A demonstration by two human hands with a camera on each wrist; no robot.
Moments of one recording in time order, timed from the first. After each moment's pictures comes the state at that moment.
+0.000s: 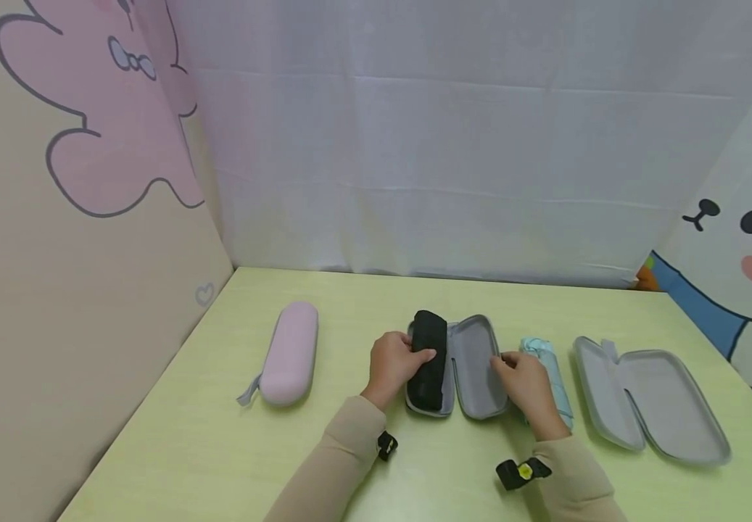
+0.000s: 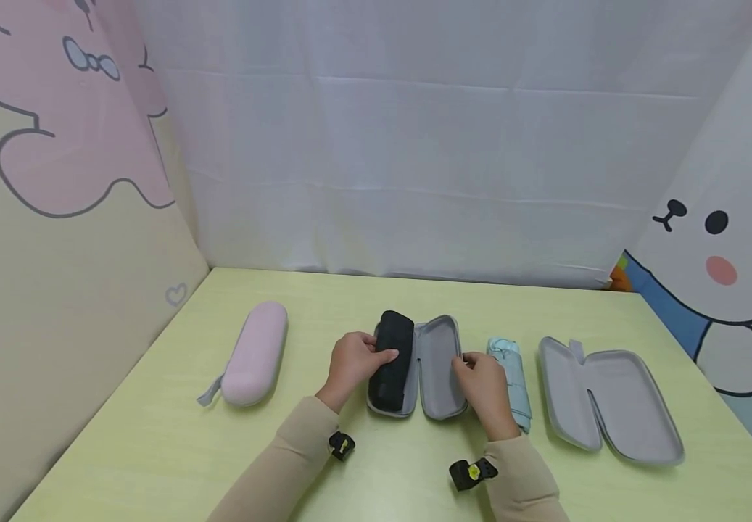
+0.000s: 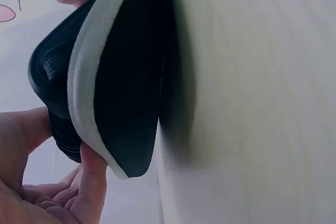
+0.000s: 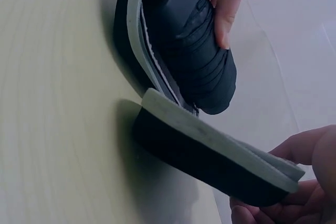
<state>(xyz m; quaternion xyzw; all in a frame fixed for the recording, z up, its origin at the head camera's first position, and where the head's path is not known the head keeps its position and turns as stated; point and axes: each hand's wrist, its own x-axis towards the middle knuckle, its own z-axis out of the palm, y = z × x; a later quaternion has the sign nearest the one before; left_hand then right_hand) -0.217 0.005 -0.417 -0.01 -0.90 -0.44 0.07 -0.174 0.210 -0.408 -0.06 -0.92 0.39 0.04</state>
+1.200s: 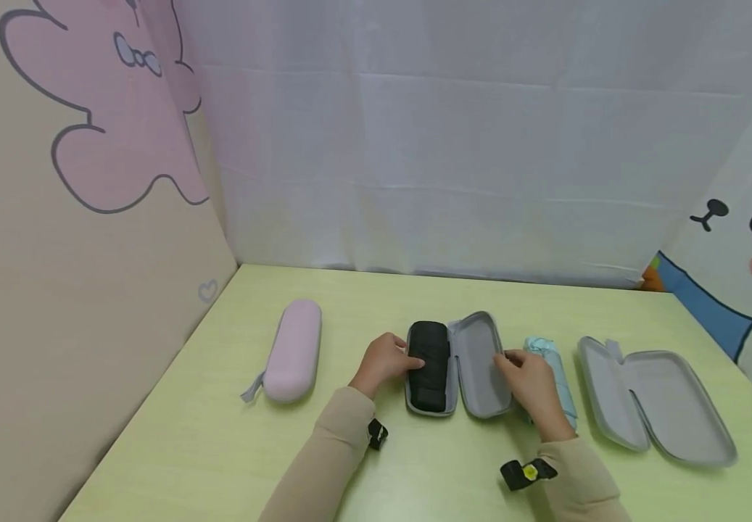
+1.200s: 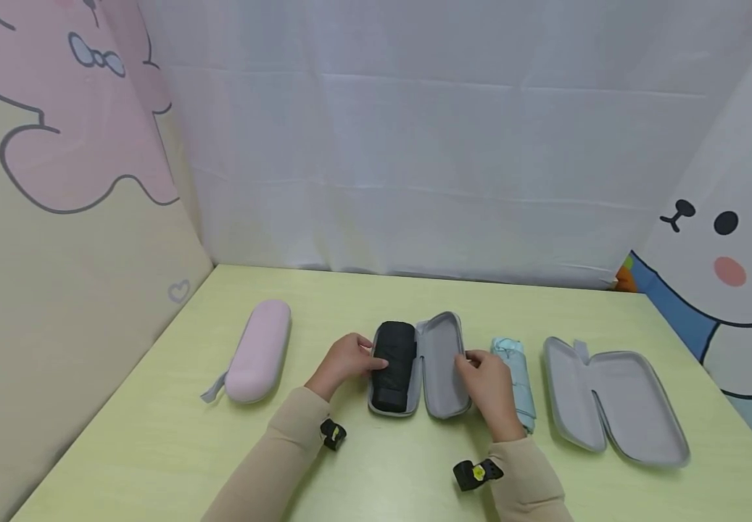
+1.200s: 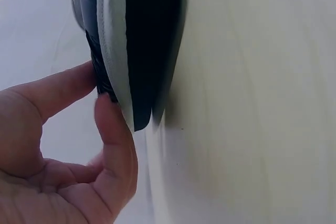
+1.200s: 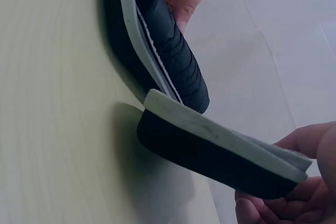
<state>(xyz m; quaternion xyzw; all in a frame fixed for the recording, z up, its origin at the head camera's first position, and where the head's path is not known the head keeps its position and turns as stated) -0.228 -0.021 -0.422 -0.02 -0.89 -0.45 -0.09 -0.173 0.212 -0.406 -0.06 -0.91 0.40 0.04</state>
